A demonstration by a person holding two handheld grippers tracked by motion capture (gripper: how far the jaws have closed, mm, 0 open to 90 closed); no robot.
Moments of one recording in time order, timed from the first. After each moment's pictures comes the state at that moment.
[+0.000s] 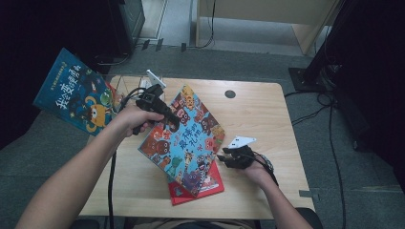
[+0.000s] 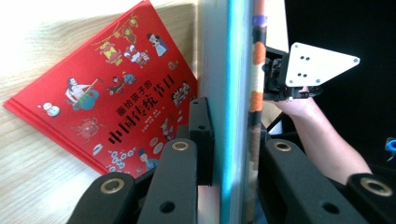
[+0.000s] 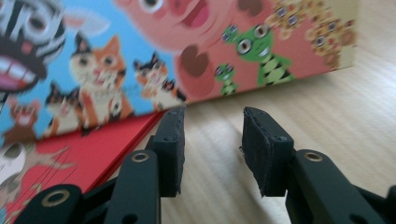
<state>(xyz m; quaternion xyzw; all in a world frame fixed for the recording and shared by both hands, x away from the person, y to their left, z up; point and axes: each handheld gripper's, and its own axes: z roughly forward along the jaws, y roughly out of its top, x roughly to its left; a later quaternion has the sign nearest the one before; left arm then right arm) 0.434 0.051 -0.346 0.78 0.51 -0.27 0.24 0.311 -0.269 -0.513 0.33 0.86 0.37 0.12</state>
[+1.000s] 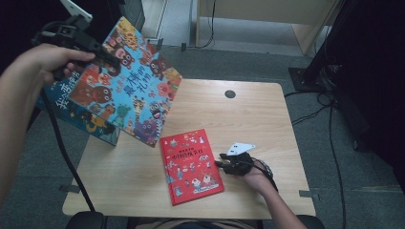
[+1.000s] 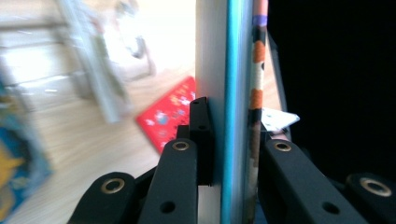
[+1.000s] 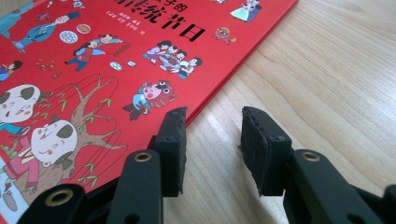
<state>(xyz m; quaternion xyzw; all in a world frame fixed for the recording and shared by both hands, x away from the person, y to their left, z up) 0.467 0.210 -0.169 0.75 0.57 -0.16 0.30 0.292 -0.264 -0.517 0.32 0.86 0.39 0.11</state>
